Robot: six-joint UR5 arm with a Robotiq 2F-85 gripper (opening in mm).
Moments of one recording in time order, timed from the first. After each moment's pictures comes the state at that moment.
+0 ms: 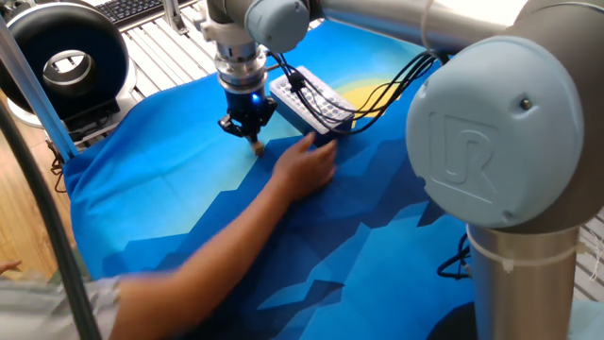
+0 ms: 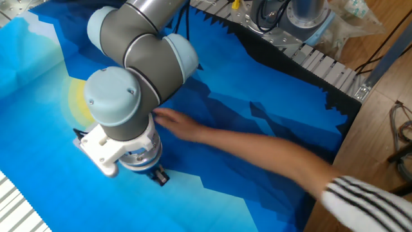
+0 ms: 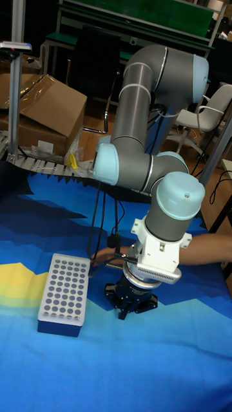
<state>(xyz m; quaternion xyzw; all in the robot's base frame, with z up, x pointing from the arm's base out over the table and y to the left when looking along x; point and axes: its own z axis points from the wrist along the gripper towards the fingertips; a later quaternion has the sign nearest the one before) 0.649 0.074 0.004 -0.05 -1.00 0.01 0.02</state>
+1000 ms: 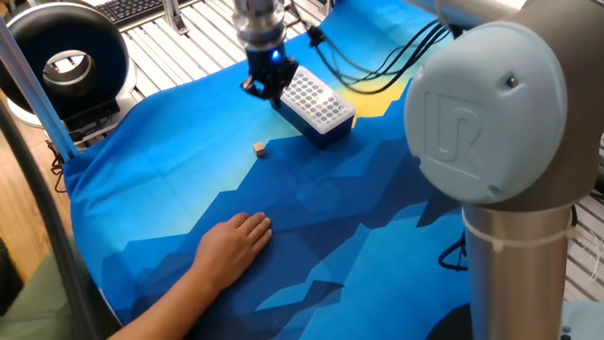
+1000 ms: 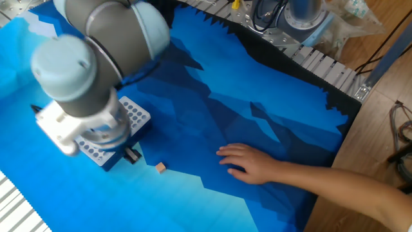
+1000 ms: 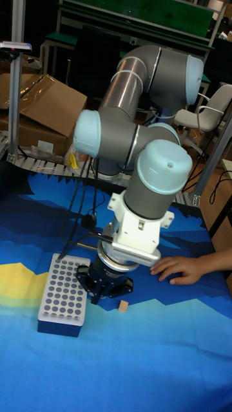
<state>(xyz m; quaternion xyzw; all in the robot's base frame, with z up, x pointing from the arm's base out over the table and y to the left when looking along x) 0.665 -0.008 0.067 -0.03 -1.00 0.05 0.03</state>
